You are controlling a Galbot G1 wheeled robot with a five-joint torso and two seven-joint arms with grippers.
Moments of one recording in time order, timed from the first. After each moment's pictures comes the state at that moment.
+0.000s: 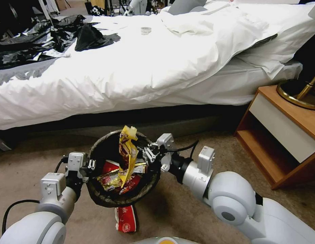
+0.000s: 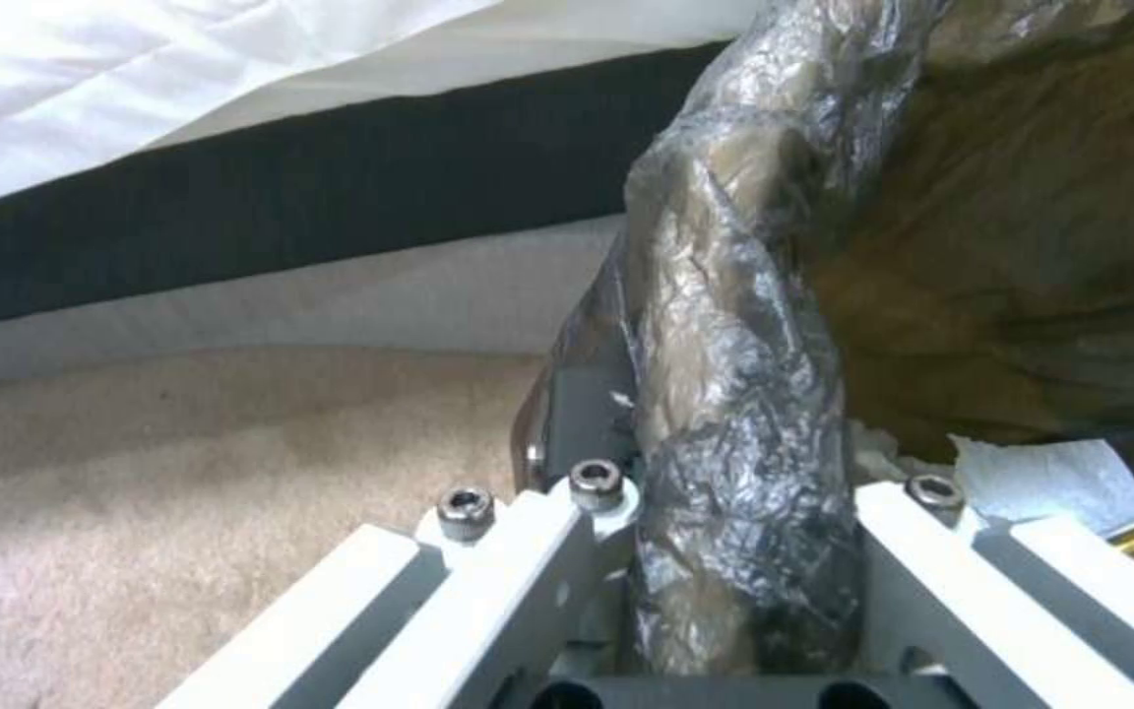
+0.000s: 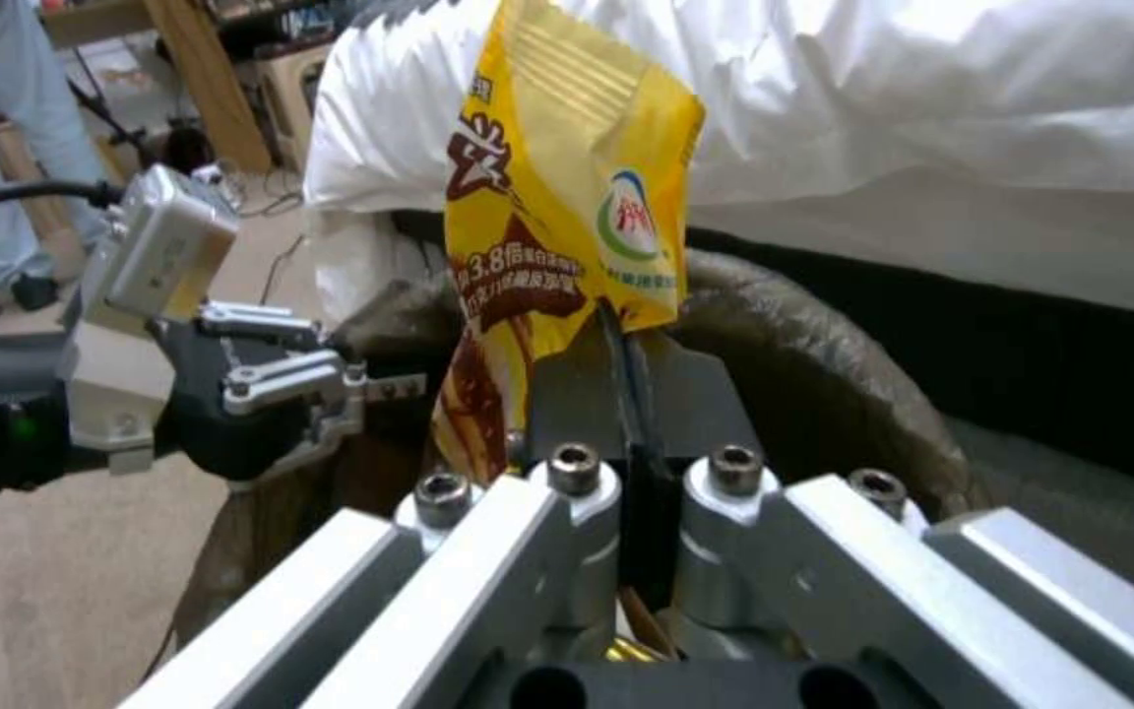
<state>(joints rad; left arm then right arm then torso) 1.74 -1.32 -0.75 -2.50 -0.26 0.67 -0.02 -0.95 0.94 -0.19 2.33 0.80 -0.43 0.12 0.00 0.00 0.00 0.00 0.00</state>
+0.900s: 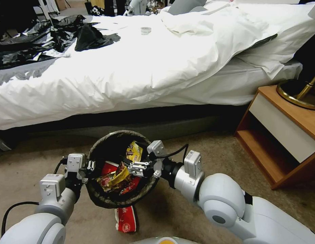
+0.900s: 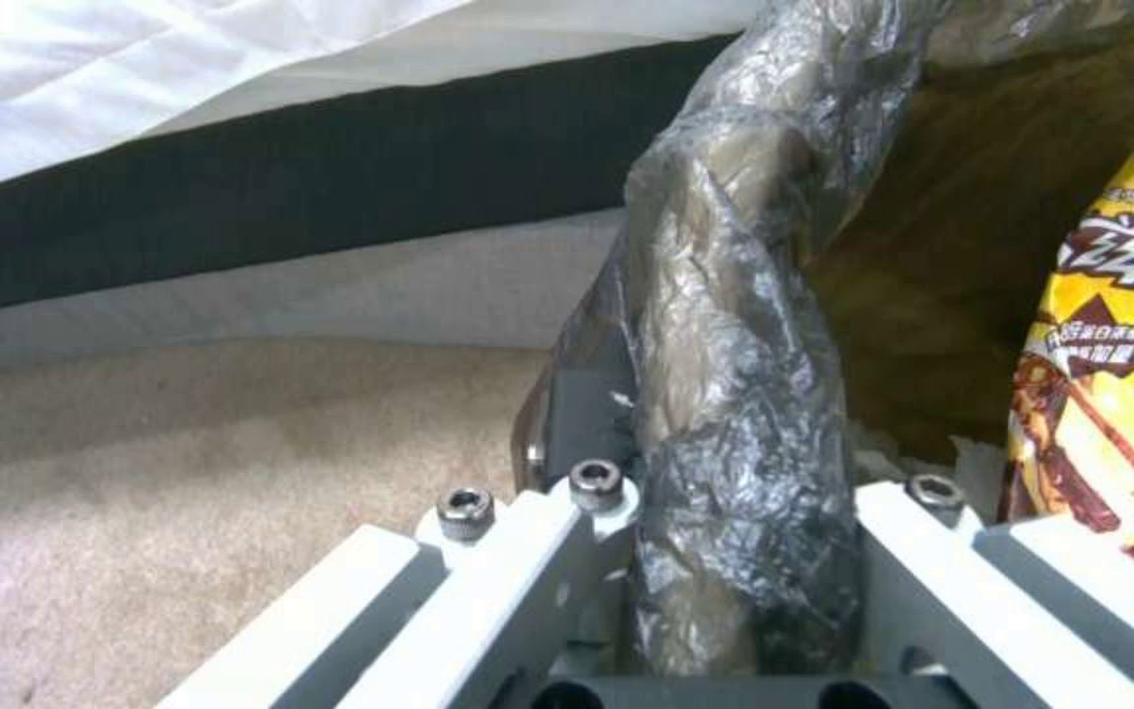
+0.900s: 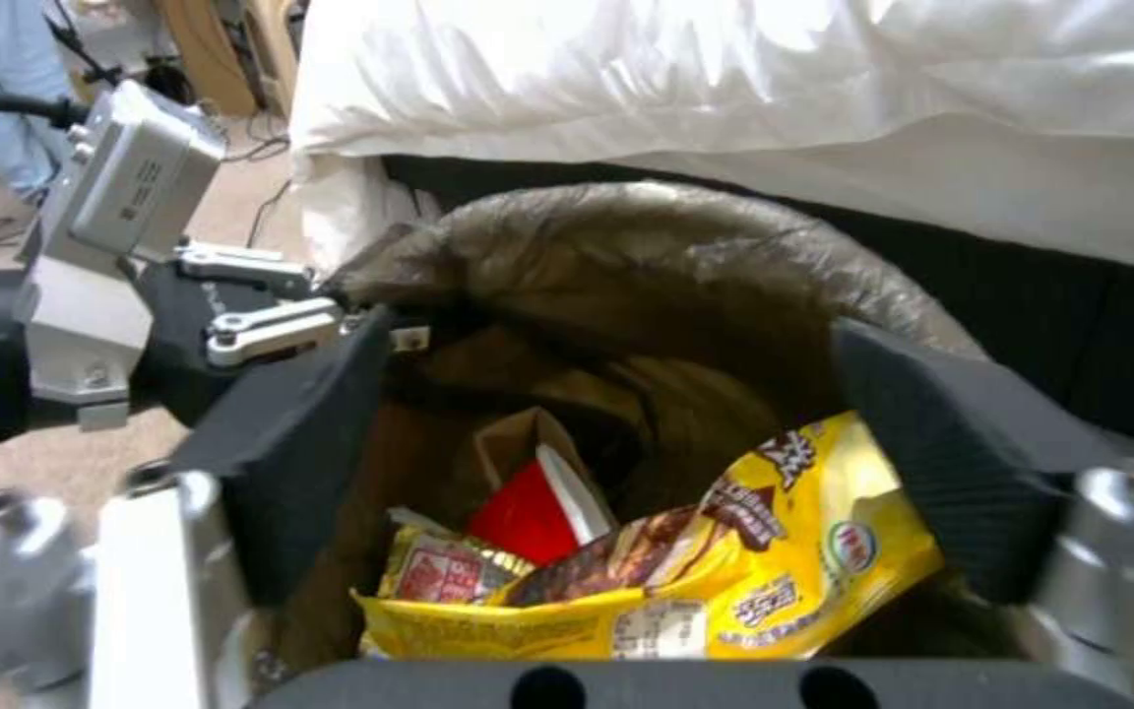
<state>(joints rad) 1.74 -1.33 -0.75 -2.50 -0.26 0.67 -0.02 -0.88 0.96 -0.29 2.31 0.79 -0.49 0.20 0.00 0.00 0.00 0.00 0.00</state>
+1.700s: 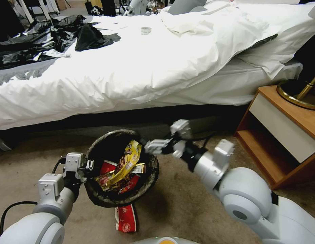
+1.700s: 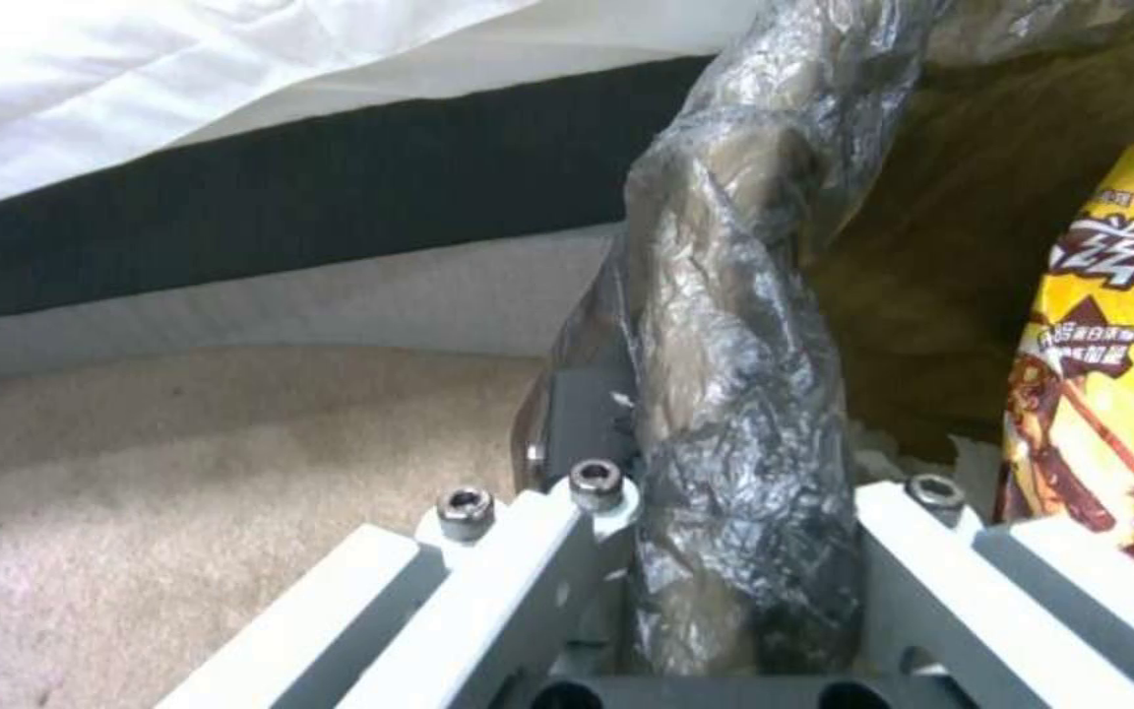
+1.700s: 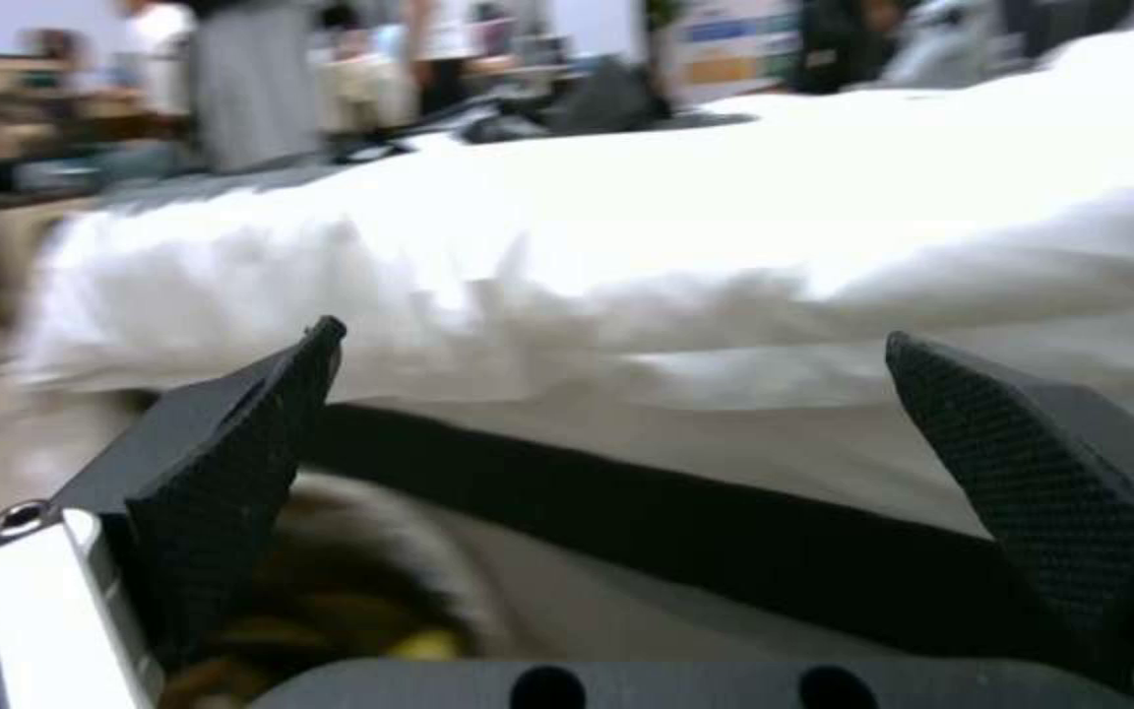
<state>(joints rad) 1.74 -1.33 -0.77 -2.50 -0.27 0.67 -0.03 -1.11 0.92 0.05 2.41 0.66 -0.30 0.25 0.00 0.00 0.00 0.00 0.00</state>
